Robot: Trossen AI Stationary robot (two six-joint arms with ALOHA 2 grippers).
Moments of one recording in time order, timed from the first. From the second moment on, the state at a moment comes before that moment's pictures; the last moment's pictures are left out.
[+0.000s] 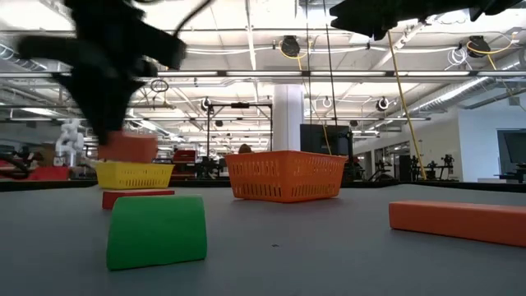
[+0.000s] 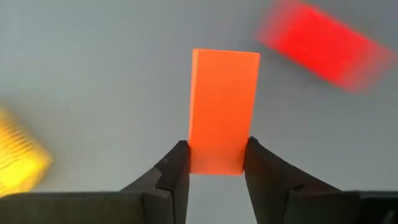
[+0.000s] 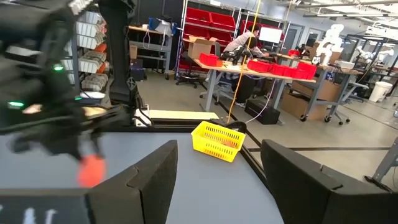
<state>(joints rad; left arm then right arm) -0.35 1.76 1.28 -1.23 -0.26 -0.46 -0.05 0.88 0.58 0.27 0.23 -0.15</state>
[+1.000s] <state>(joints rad) 0.69 1.55 1.29 -1.25 -0.40 -0.14 -0.05 0.83 0.58 0.21 0.23 -0.15</state>
